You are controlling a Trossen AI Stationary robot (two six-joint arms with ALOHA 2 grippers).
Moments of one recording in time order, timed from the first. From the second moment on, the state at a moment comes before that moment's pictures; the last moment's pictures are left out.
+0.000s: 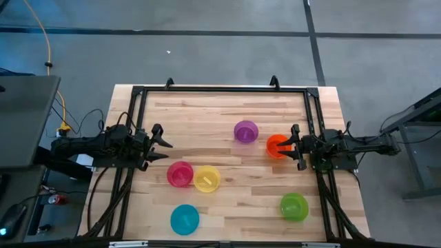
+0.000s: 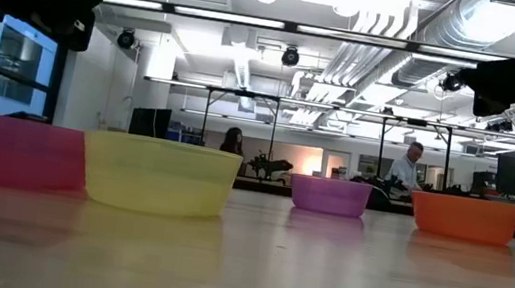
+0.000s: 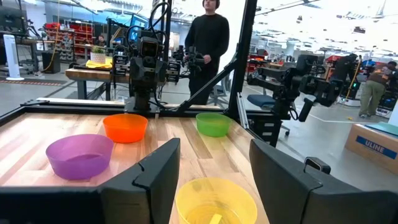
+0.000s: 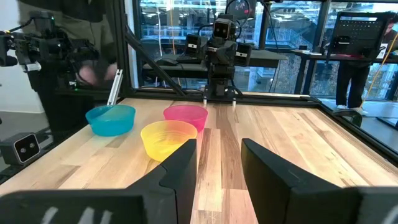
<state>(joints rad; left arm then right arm) 0.17 0.01 0.01 0.06 0.30 -0.13 0.07 0.02 0.01 0.02 -0.02 -0.05</state>
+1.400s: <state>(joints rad) 0.17 0.01 0.01 0.06 0.30 -0.14 0.07 0.02 0.01 0.02 -0.02 -0.05</state>
